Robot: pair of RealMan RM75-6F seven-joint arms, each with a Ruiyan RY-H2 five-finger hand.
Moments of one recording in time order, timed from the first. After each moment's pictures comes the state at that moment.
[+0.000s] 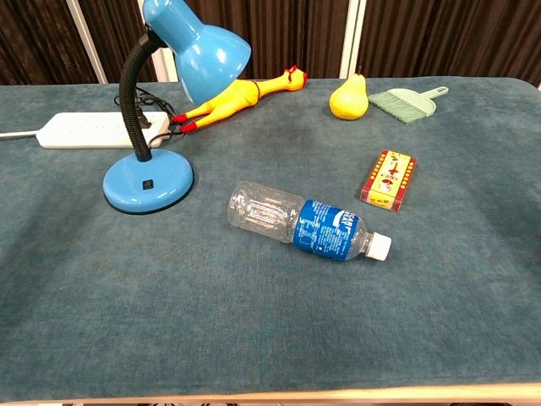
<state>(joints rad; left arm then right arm) -0.14 -1.21 -0.04 -1.66 1.46 1.44 0.26 0.08 -1.16 0.07 -1.61 -1.56 1.54 -0.07</state>
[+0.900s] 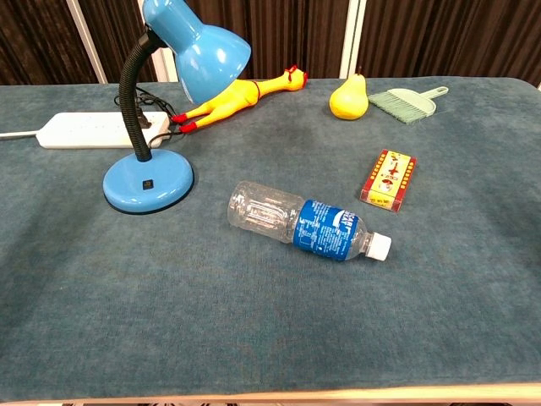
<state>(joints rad) -0.15 -1.20 -0.03 -1.68 1.46 1.43 0.27 0.07 -1.15 0.07 -1.61 -1.55 1.54 -0.06</state>
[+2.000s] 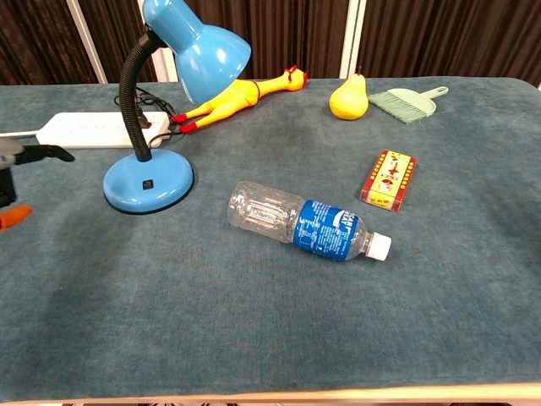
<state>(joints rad) -0.50 -1.30 -0.14 -1.85 0.84 1.04 0.77 0.08 -1.15 0.07 -1.61 -1.55 1.53 -0.04</state>
